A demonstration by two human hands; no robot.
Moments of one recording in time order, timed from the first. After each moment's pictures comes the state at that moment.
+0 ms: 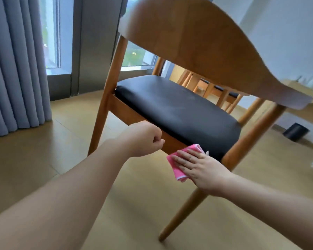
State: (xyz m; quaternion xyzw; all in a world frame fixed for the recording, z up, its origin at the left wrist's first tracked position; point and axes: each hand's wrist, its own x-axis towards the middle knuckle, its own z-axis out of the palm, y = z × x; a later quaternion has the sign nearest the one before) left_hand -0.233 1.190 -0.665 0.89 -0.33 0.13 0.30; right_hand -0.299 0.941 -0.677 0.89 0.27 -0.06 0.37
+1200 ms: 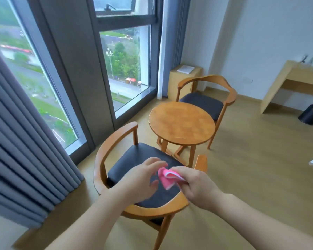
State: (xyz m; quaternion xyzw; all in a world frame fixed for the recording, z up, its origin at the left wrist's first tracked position) left_hand -0.284 1.049 -0.119 0.90 -0.33 -0.03 0.29; right_hand -0.331 0.835 -0.111 0.91 0.22 0.01 -0.35
